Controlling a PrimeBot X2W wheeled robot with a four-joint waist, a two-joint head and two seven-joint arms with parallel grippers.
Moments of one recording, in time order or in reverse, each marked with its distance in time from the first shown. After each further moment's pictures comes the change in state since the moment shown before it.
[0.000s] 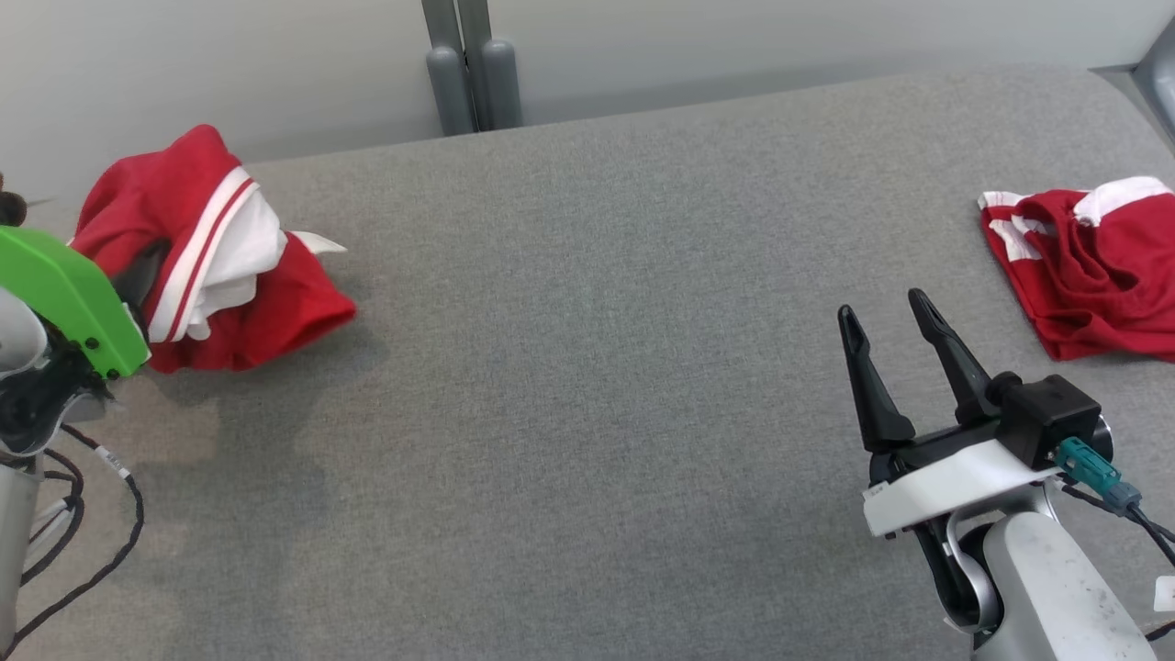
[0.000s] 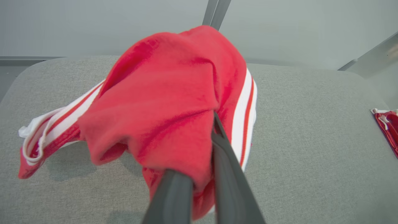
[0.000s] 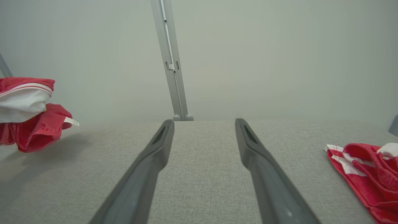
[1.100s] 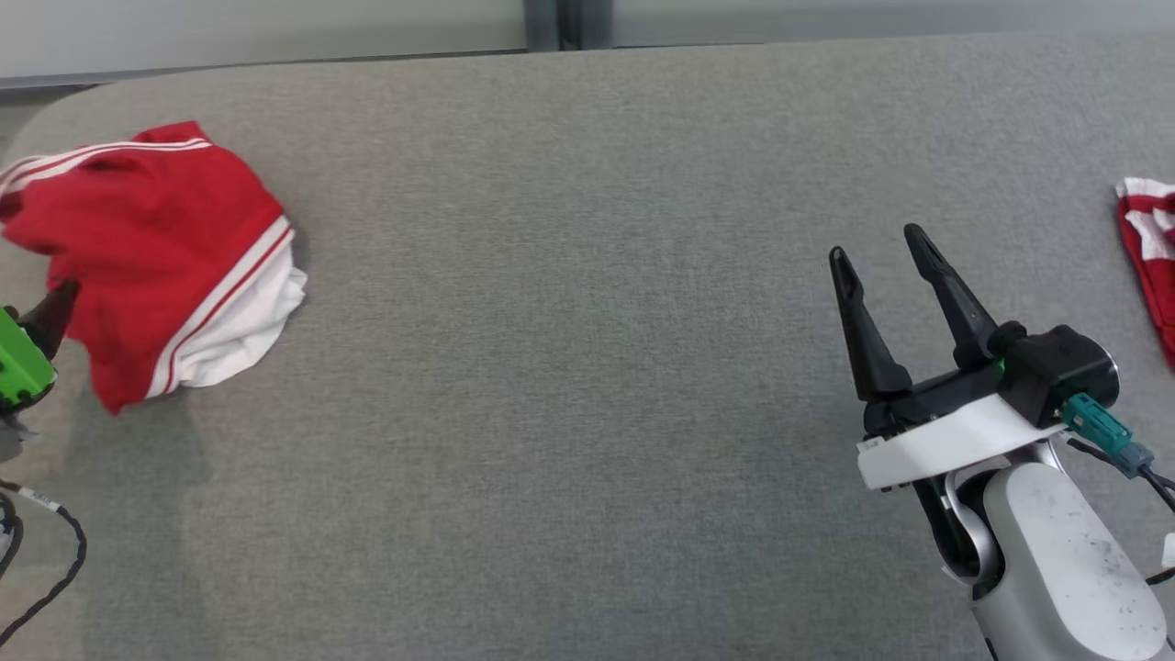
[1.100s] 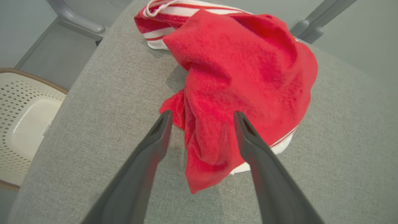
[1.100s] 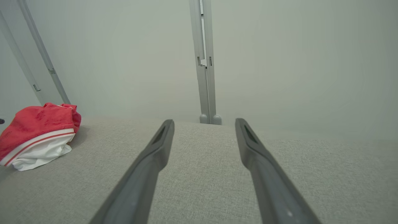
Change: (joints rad) left arm 0.014 -0.077 0.323 0.186 0.229 0.000 0.035; right arm -0.077 -0.030 0.035 -0.049 -0.008 0.000 0.000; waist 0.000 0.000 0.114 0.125
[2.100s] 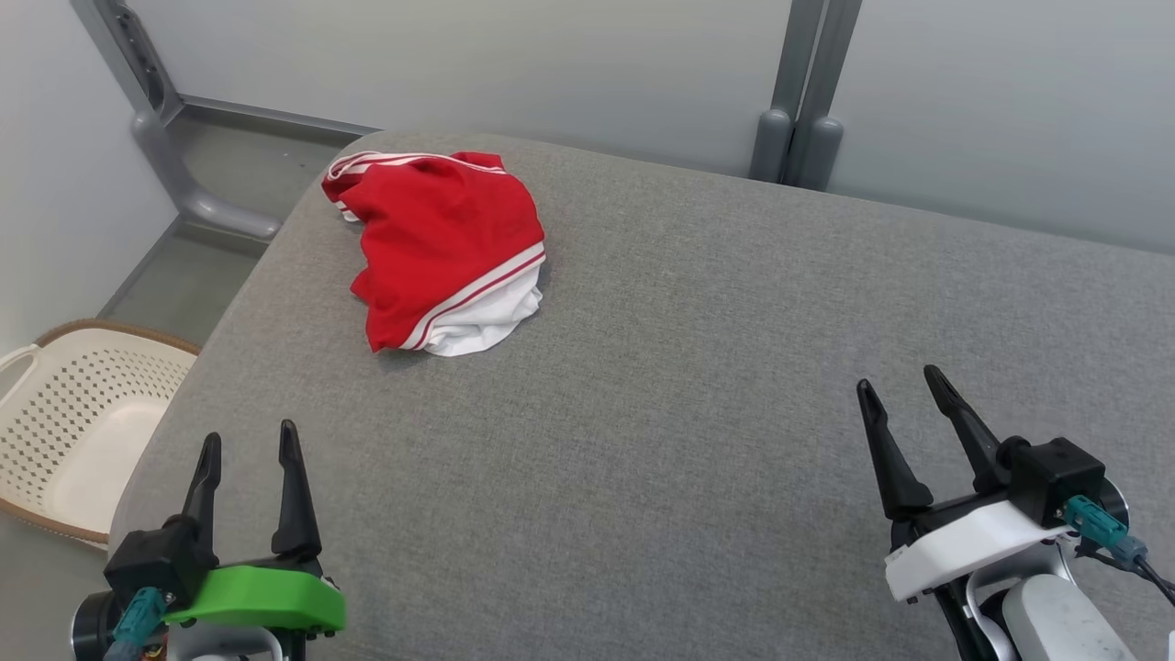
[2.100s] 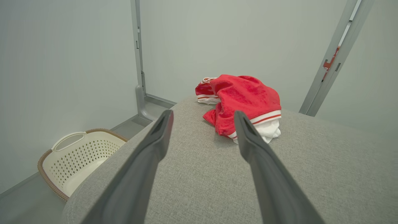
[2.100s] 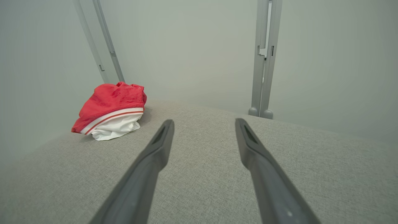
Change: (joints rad) left arm 0.628 -0.438 0.043 -0.473 0.515 0.064 -0.807; right arm 0.190 0.001 -0.049 0.077 0.019 0.000 0.000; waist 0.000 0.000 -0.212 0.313
